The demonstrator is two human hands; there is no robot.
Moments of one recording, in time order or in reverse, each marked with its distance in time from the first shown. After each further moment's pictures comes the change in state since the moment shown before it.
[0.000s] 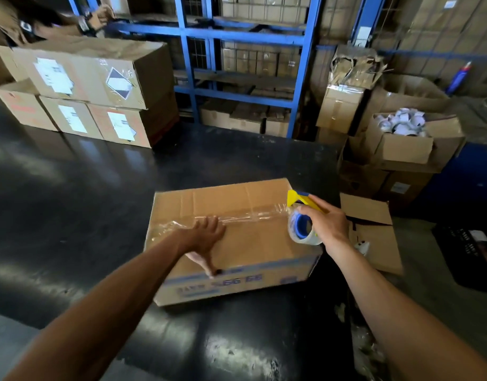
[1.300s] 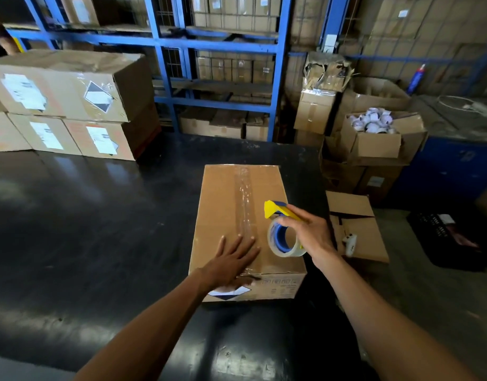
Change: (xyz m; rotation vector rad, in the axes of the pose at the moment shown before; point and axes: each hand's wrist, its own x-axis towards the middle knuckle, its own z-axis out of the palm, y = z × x) left_hand 0.014 0.045 0.052 0.017 0.328 0.344; right_hand -0.049 -0.004 0.030 0.083 -0.090 0.014
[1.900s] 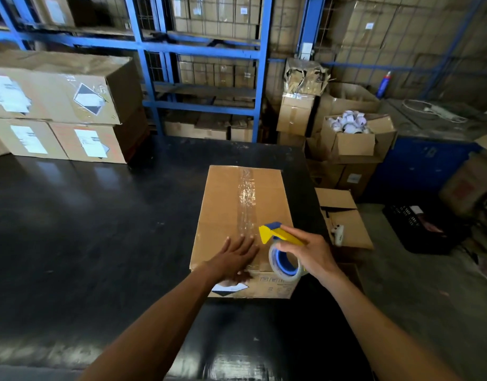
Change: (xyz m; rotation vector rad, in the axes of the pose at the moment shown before) left_hand -0.034 -0.005 -0.007 -0.032 -0.082 0.077; right_hand -0.088 0.020 0.014 -0.135 -0.092 -0.073
